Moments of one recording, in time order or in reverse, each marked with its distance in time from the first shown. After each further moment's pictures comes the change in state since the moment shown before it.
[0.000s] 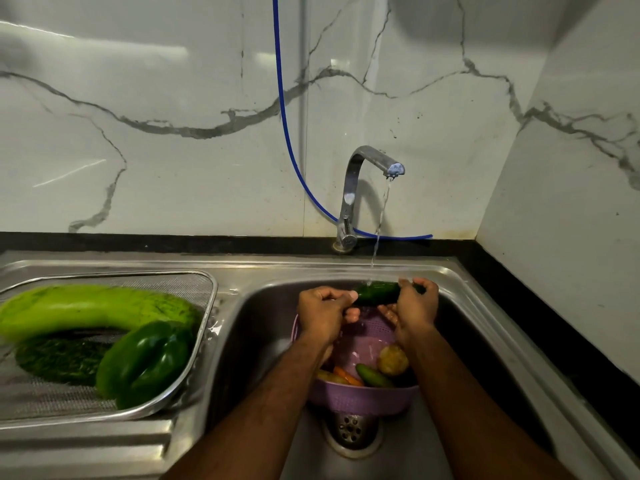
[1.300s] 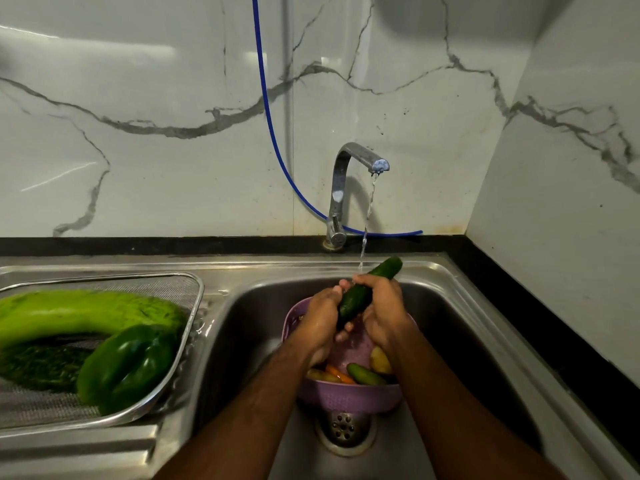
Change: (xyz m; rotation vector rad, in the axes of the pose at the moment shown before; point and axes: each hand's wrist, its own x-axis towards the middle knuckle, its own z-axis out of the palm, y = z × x) left_hand -0.009 0.004 0.005 0.035 -0.265 -0.219; right_hand -0.024 0.003 0.012 0.131 -0.385 0.132
